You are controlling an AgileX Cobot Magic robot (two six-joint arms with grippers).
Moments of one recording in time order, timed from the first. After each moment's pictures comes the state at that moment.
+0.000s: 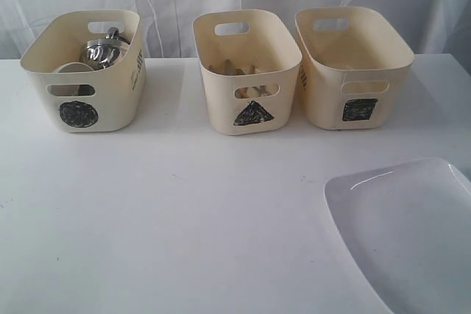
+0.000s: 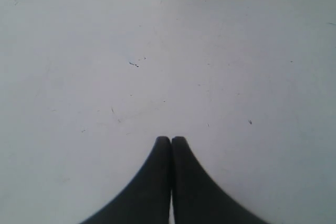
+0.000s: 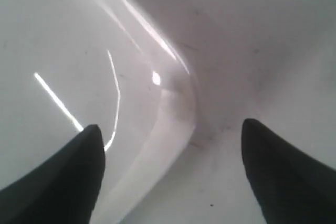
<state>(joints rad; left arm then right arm) 0.07 0.00 0.02 -0.24 0.53 0.28 -0.68 1.38 -0.52 0.25 0.59 -0.16</state>
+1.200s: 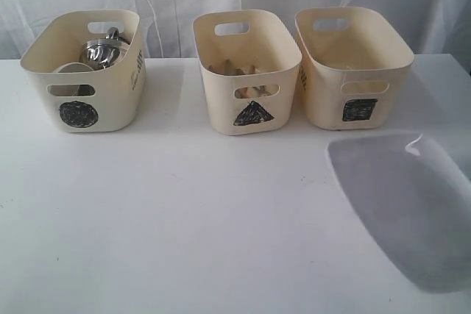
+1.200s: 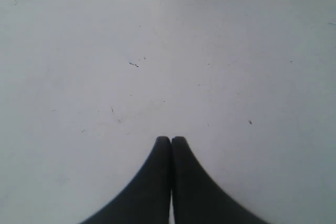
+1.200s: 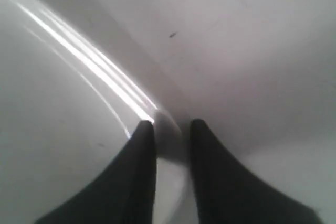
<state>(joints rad) 0.07 0.00 0.02 -0.24 0.53 0.28 -0.68 1.64 -0.51 0.90 0.28 -0.85</state>
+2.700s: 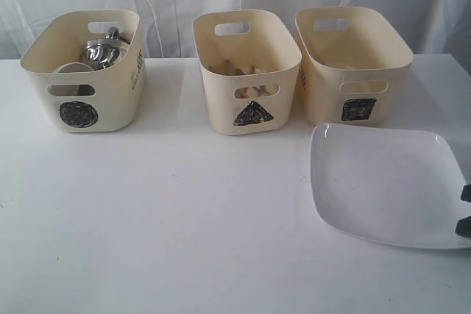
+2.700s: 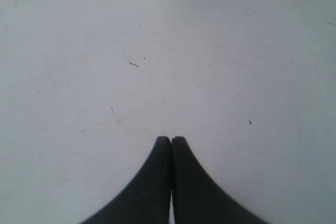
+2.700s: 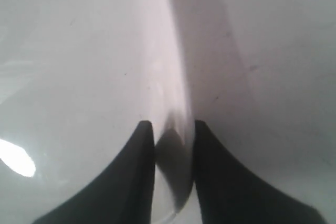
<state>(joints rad) 0.07 0.00 0.02 -0.24 0.53 0.28 -0.69 1.70 -0.52 1.22 0.54 -1.18</state>
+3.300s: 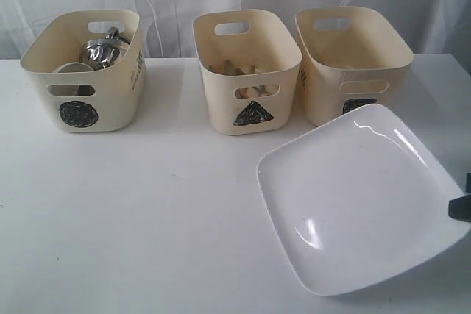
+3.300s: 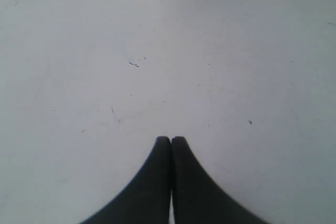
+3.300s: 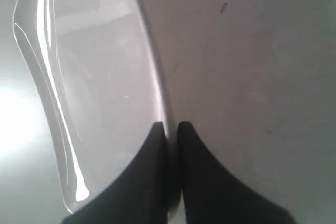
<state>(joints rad) 0.07 0.00 0.02 -0.24 0.53 0.28 -0.69 1.38 -0.51 1.07 0.83 -1.15</state>
